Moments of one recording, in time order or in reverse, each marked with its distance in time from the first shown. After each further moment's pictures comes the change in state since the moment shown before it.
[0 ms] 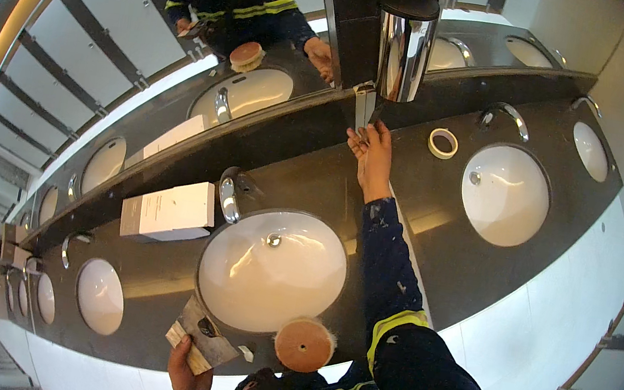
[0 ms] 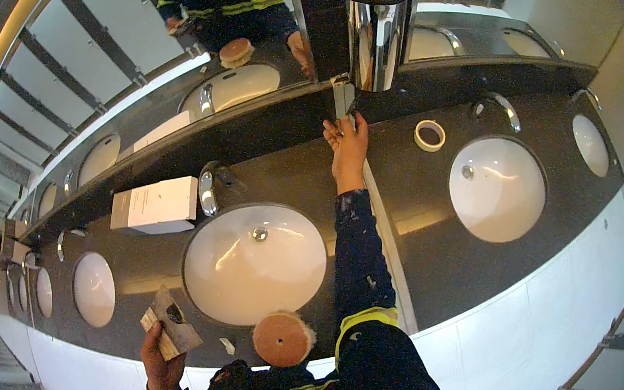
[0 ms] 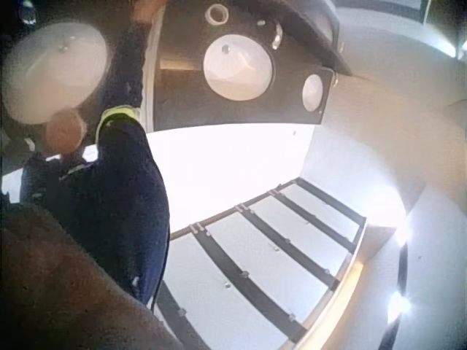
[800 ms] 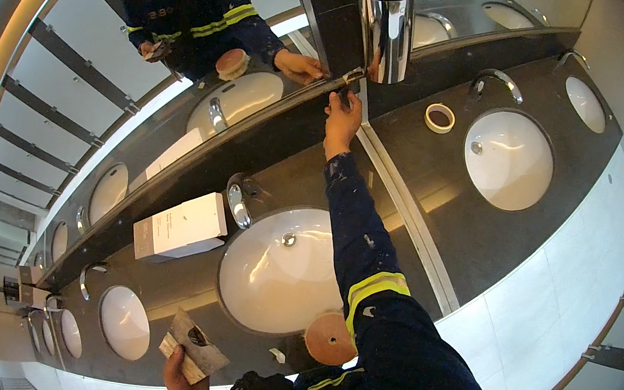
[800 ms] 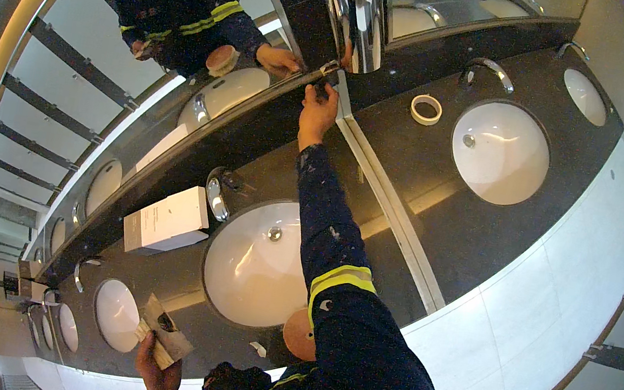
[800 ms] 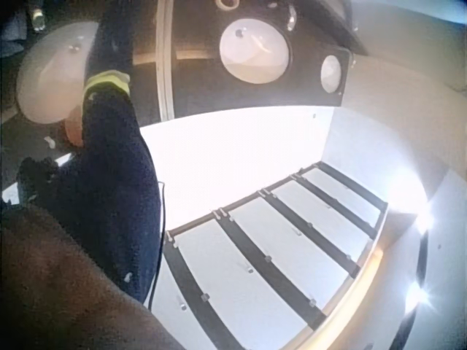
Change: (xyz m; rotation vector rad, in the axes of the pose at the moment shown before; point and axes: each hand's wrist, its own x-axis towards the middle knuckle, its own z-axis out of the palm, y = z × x) left_hand 0.012 0.067 -0.033 0.106 0.051 0.026; right_hand 0.038 0.056 0.063 -0.244 0.286 -0.260
